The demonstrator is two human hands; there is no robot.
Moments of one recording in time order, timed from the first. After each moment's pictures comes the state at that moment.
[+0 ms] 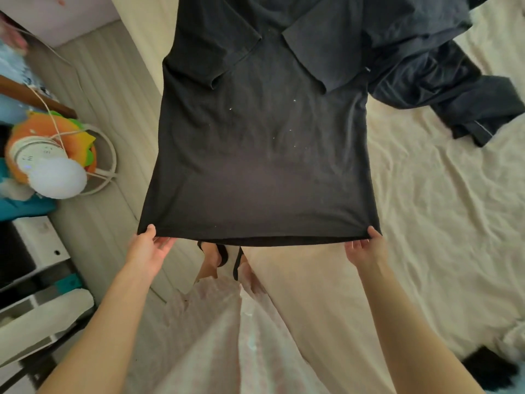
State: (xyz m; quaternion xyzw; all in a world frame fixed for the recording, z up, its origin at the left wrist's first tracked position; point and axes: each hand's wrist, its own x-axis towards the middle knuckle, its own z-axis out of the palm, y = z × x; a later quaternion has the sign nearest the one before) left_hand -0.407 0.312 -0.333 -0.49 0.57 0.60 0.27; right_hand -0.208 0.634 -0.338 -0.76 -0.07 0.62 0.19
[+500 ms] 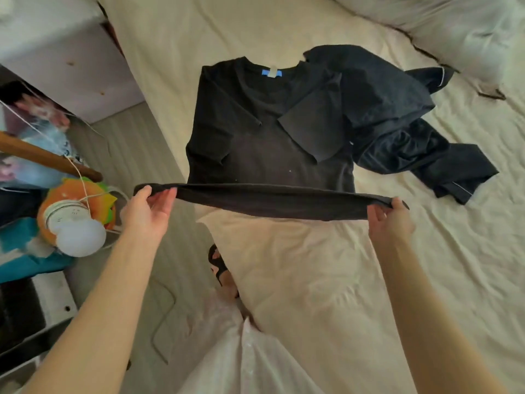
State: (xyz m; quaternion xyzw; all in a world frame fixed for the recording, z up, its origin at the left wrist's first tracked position) left_hand -0.543 0.408 -0.238 -0.40 0.45 0.78 0.15; right_hand -0.335 0.717 -0.243 -0.66 -0.17 0.65 0.34
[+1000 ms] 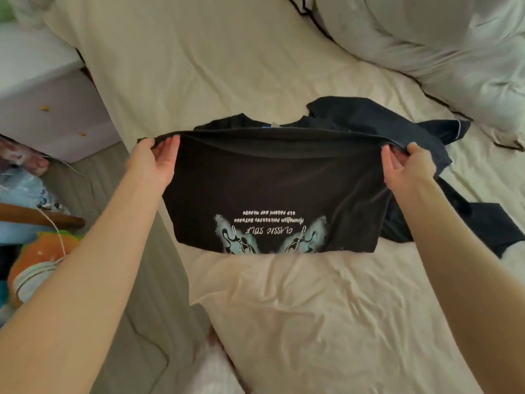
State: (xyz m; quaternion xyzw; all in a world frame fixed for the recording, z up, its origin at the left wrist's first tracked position) left_hand -0.764 0.560 -0.234 -0.36 0.37 0.84 0.18; right_hand -0.559 0.865 -0.235 -0.58 -0.18 0.71 0.37
